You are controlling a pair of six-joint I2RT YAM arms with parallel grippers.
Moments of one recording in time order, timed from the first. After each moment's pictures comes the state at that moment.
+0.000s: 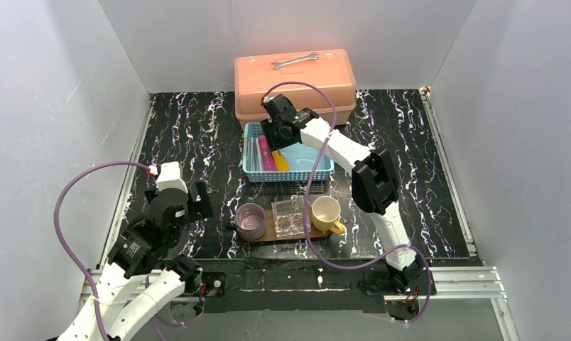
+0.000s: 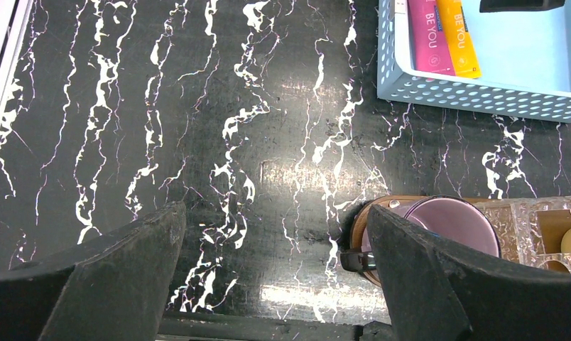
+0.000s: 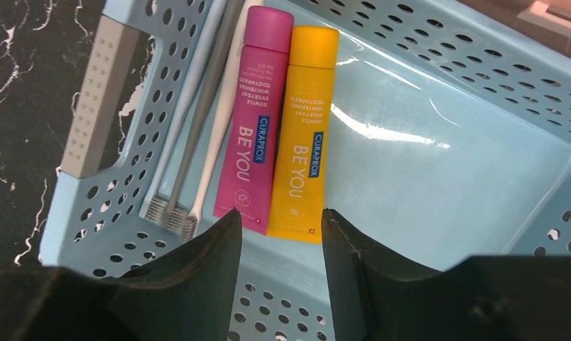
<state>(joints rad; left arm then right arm) -0.59 0.49 0.84 -0.97 -0.54 -0.44 0.76 2.23 2.05 -0.73 0.08 0.25</state>
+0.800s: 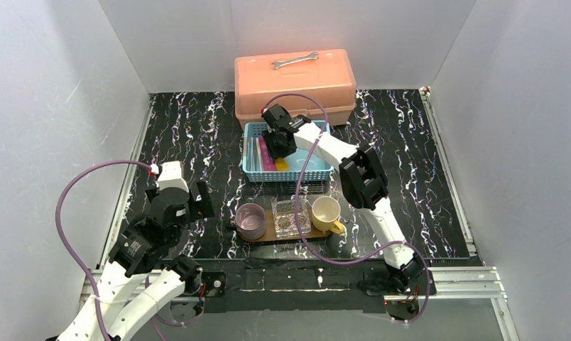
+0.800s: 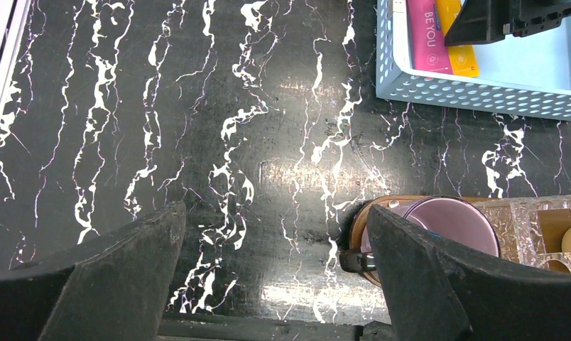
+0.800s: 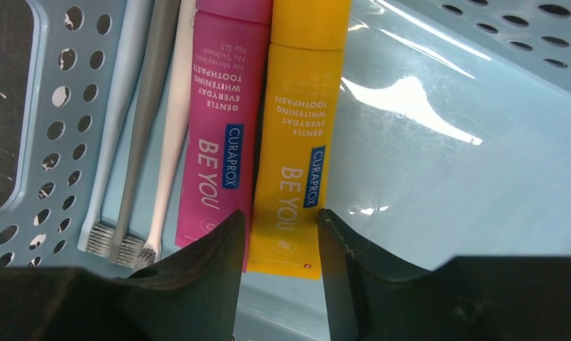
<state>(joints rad) -0.59 0.50 0.84 -0.97 -0.54 -0.44 0.75 2.38 2.09 -0.74 0.05 0.26</state>
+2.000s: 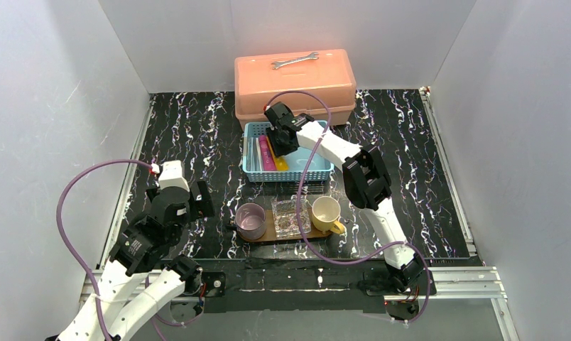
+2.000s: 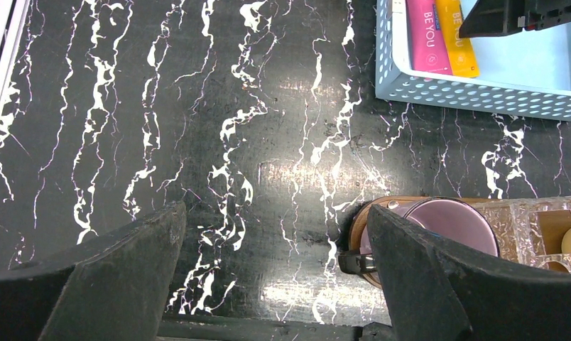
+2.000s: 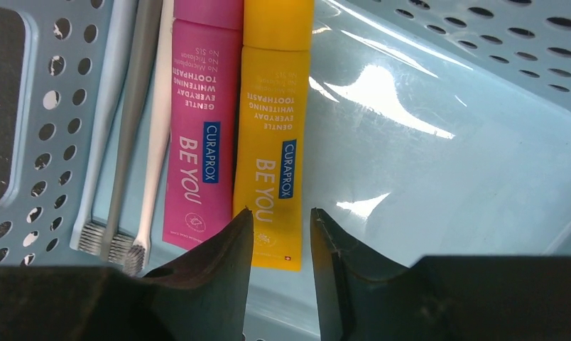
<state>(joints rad) -0.59 0.50 0.84 -0.96 -0.53 -0.44 0.74 2.34 2.06 -0.74 0.09 0.25</state>
